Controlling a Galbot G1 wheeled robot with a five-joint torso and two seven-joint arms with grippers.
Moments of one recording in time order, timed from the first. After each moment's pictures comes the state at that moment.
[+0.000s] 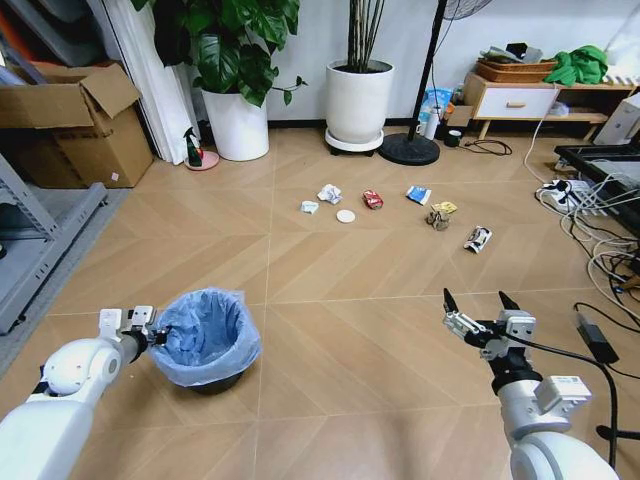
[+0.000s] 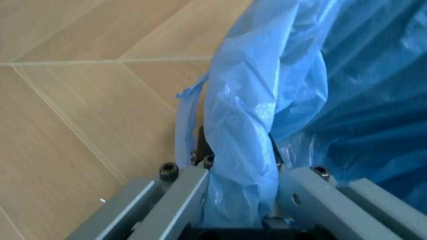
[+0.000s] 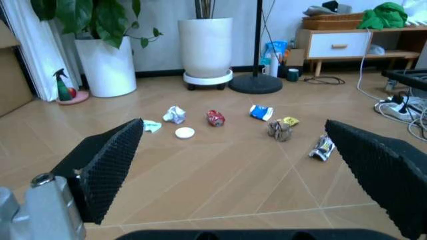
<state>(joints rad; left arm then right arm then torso) 1.15 -0.89 -0.58 -1.65 -0.67 0.74 0.03 -1.65 1.50 0.74 2.32 0.21 -0.18 -0.07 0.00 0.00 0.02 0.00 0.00</state>
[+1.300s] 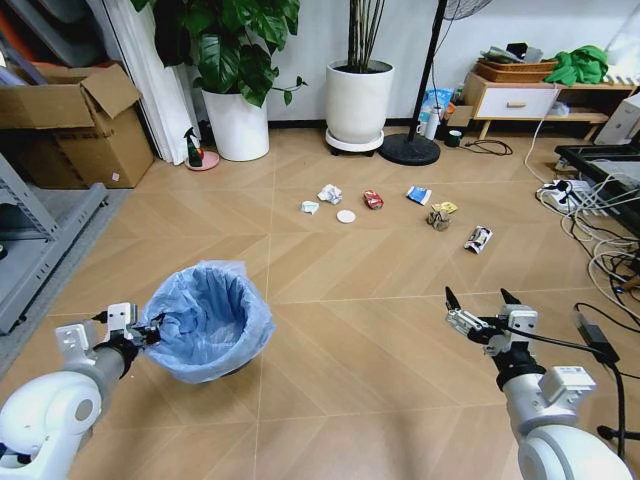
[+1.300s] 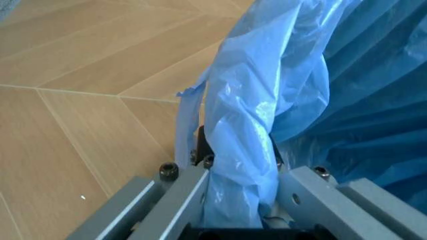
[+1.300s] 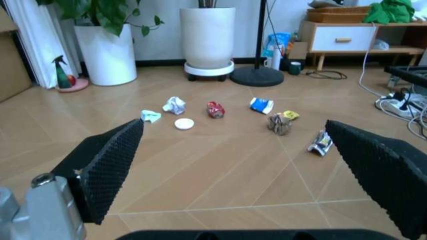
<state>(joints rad) 1.41 -1.05 -0.78 -2.10 -0.78 0.74 -0.18 -1.65 1.47 0.75 2.33 0.21 -0.24 -0.06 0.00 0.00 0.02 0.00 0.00</state>
